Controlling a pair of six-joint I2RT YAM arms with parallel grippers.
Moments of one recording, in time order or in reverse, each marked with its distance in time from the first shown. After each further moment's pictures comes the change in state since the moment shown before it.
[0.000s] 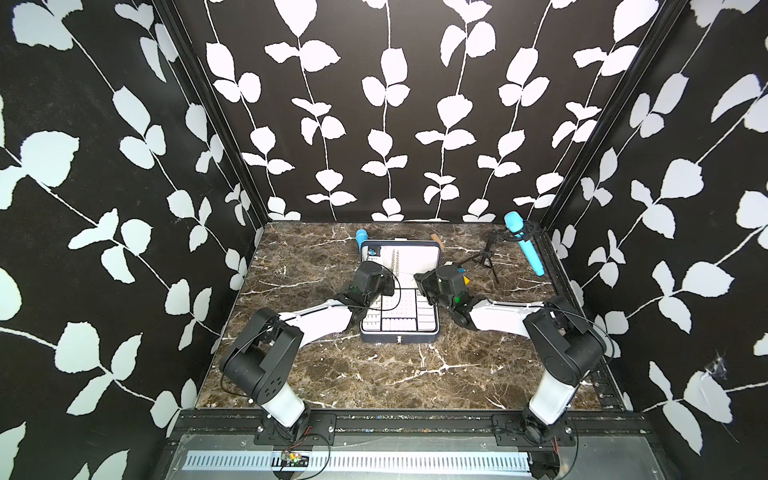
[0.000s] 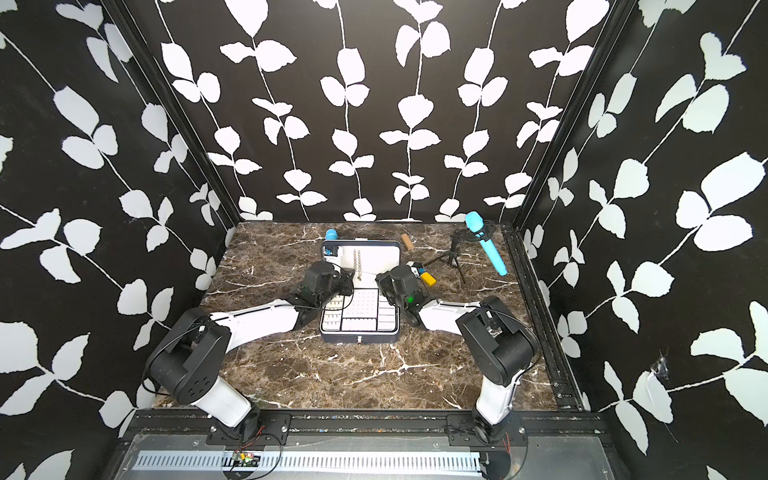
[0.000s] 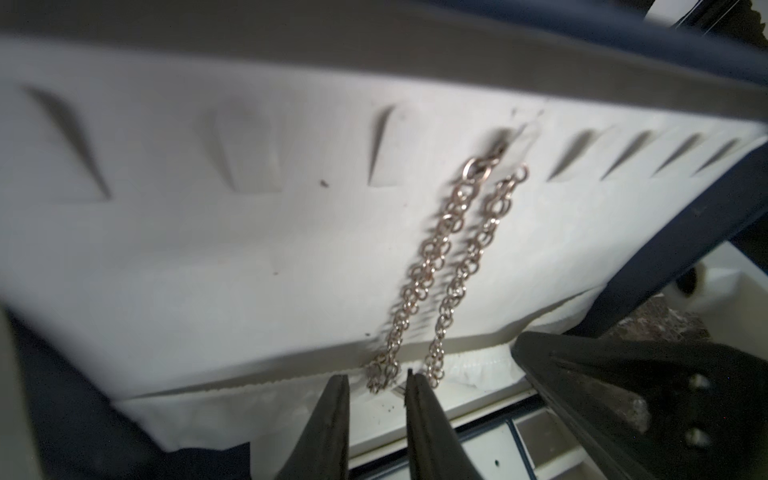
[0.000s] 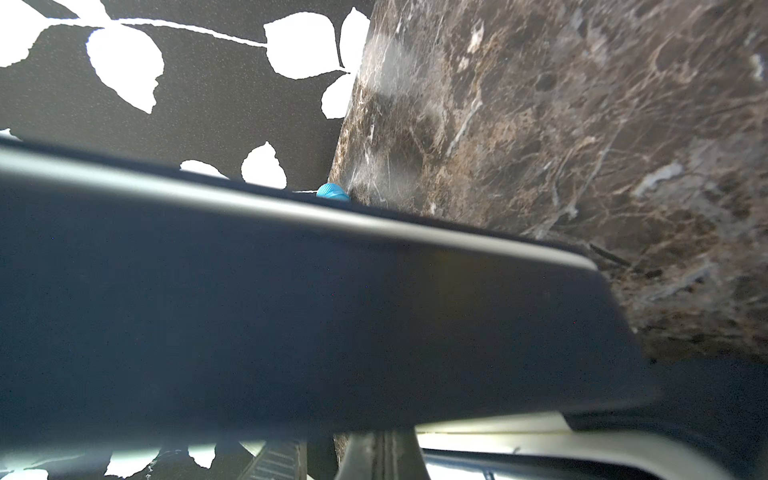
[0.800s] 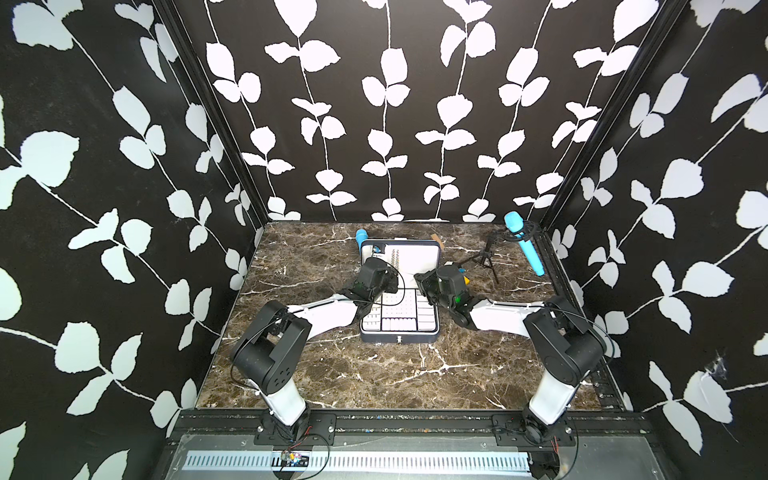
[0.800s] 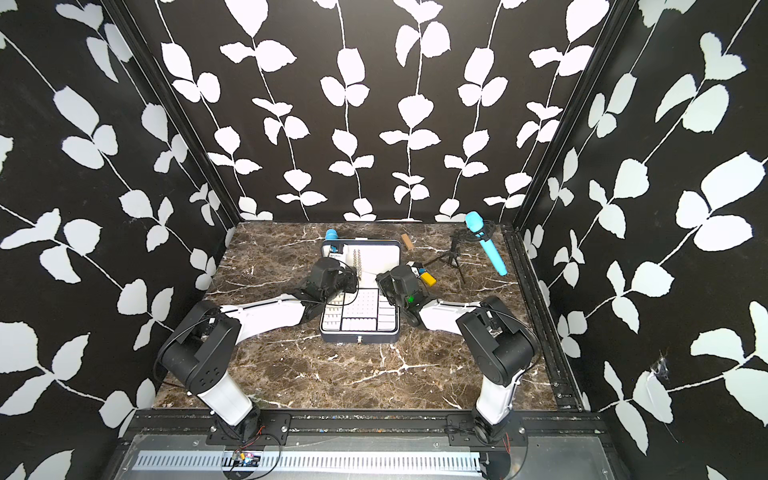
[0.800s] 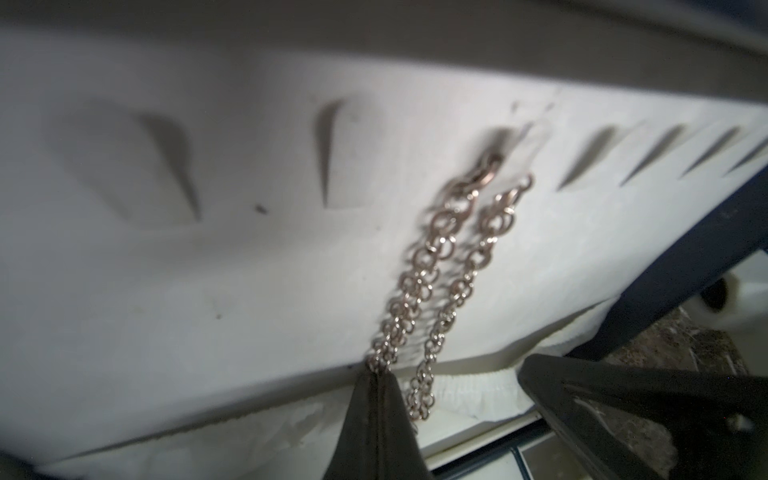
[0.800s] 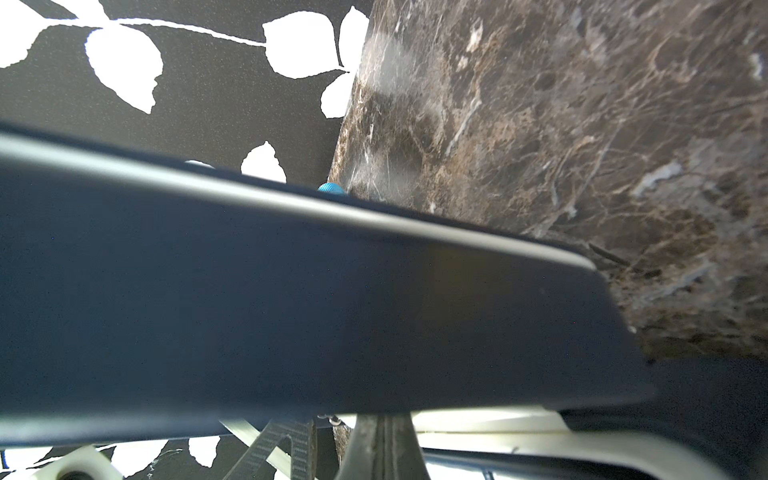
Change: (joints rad) left arm 0.000 0.060 0.057 -0.022 0.000 0.007; right arm -0.003 -0.002 -0.001 -0.001 -0.006 0.002
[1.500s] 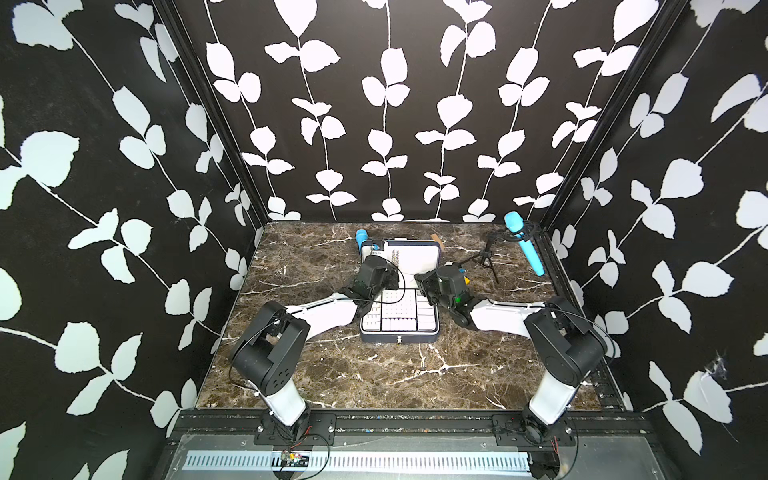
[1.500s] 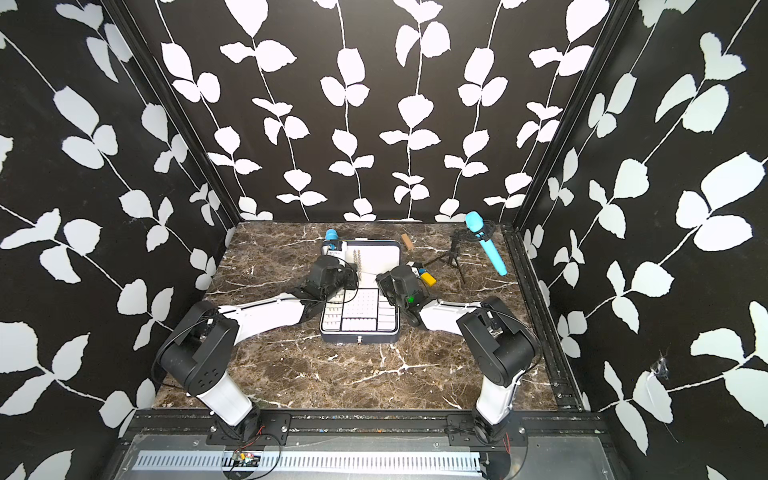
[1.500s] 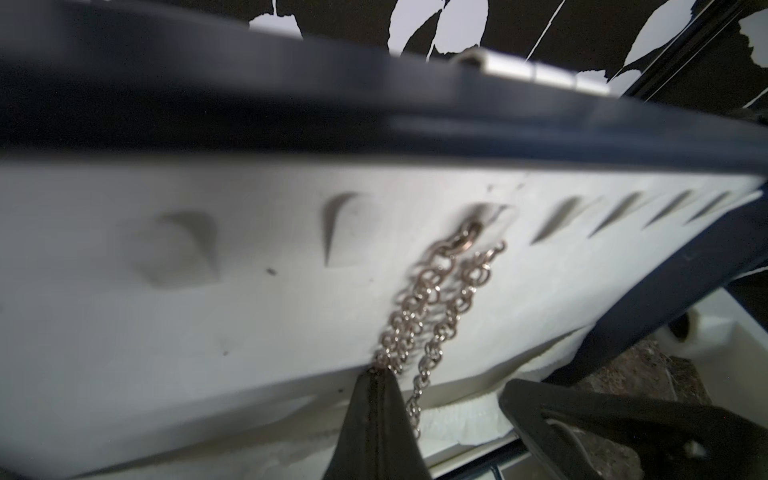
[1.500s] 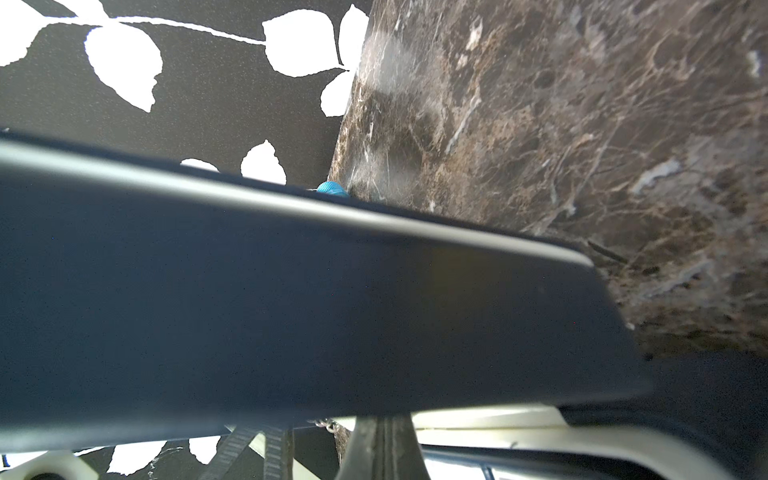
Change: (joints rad) left arm 0.000 -0.013 0.016 0.013 -0.005 -0.030; right arm 0.000 -0.004 -0.003 -0.002 -0.003 0.000
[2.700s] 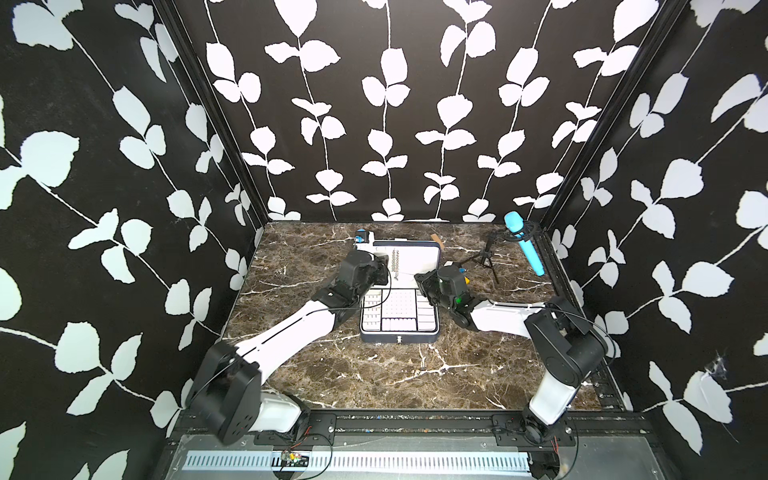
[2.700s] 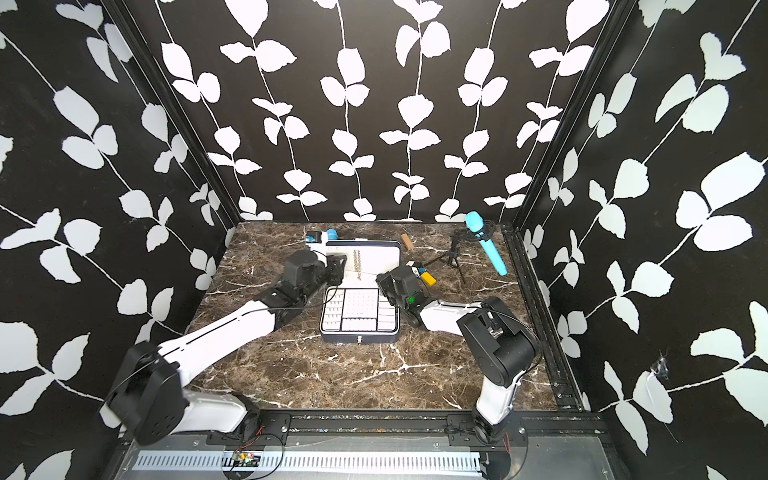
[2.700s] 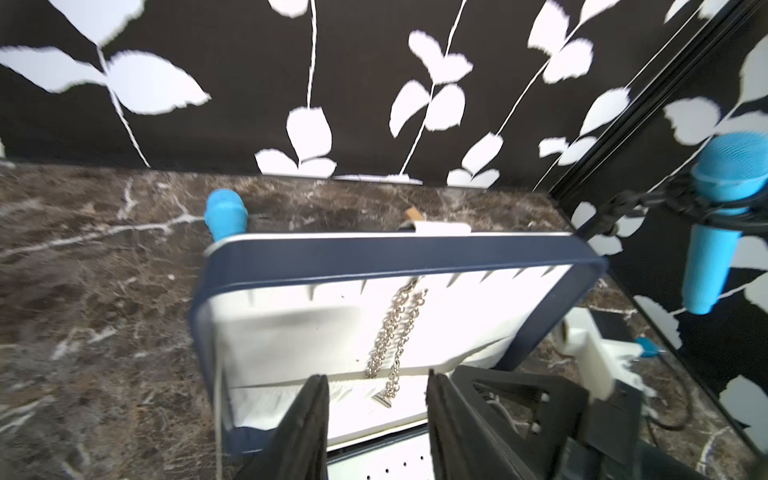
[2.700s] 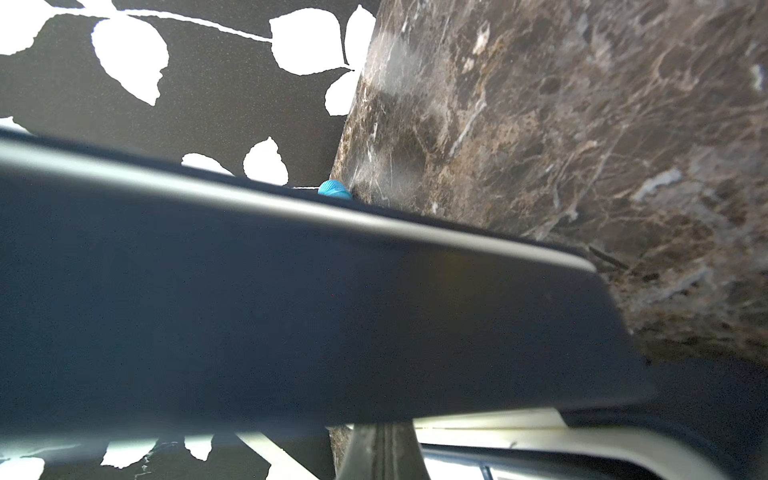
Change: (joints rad) left arm 0.004 -0.336 -0.023 -0.220 -0.051 -0.005; right arm 0.000 -0.004 -0.008 0.015 0.003 -0.035
